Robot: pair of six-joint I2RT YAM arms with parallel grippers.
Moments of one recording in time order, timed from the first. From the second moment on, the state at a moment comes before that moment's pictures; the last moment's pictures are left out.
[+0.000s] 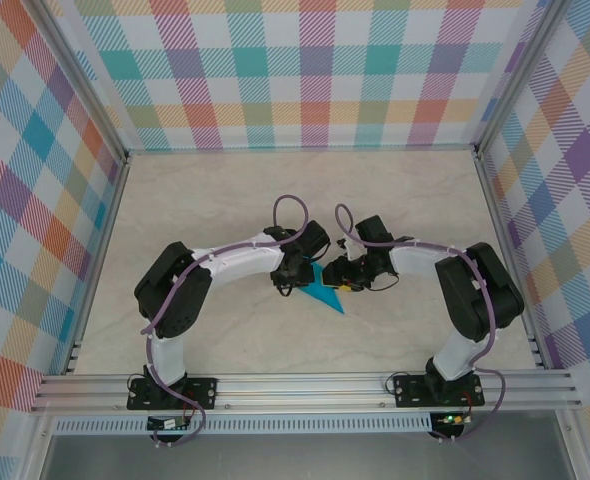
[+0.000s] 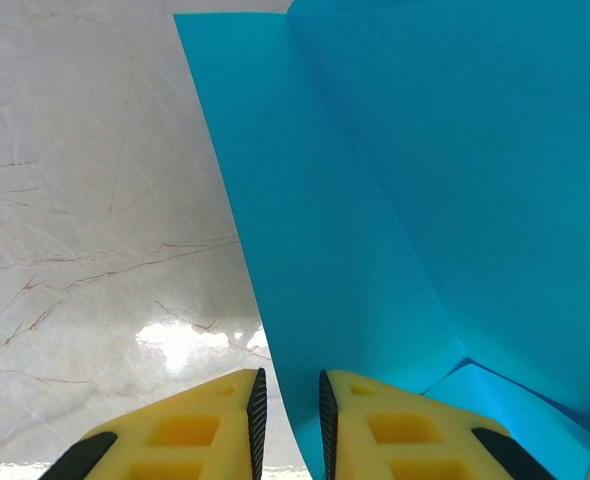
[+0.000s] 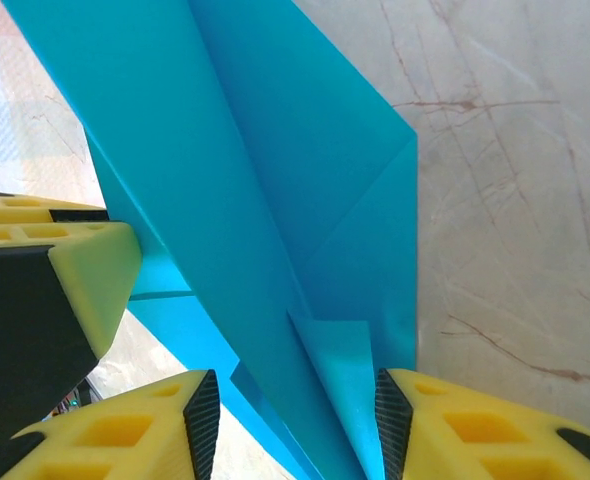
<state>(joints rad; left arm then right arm) -0.85 1.90 1.34 -0.81 -0.11 -0.95 0.46 1.70 0.84 -0.31 -0.67 0.46</state>
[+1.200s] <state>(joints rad) -0.85 1.90 1.33 -0.79 -0.09 -0.95 0.52 1.72 0.88 -0.33 -0.61 0.39</state>
